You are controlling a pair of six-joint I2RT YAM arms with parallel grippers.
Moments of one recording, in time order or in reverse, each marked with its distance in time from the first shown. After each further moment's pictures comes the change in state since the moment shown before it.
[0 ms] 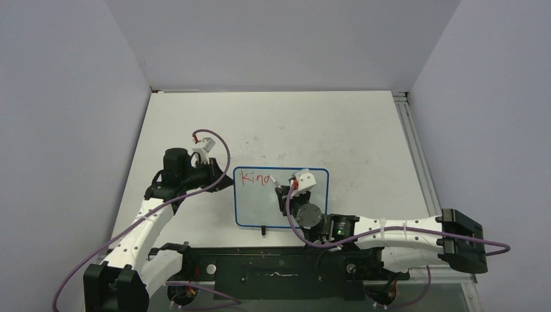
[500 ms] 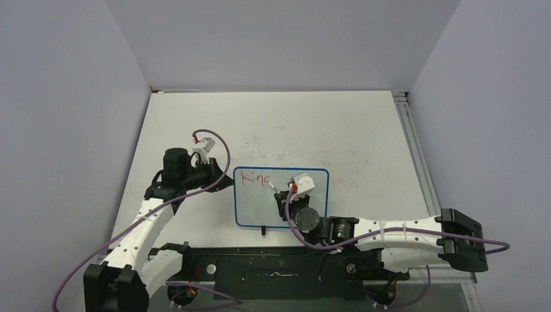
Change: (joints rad) left arm 0.000 0.000 0.000 0.000 0.001 0.000; right arm 0.026 0.000 -0.006 -0.055 -0.014 0.066
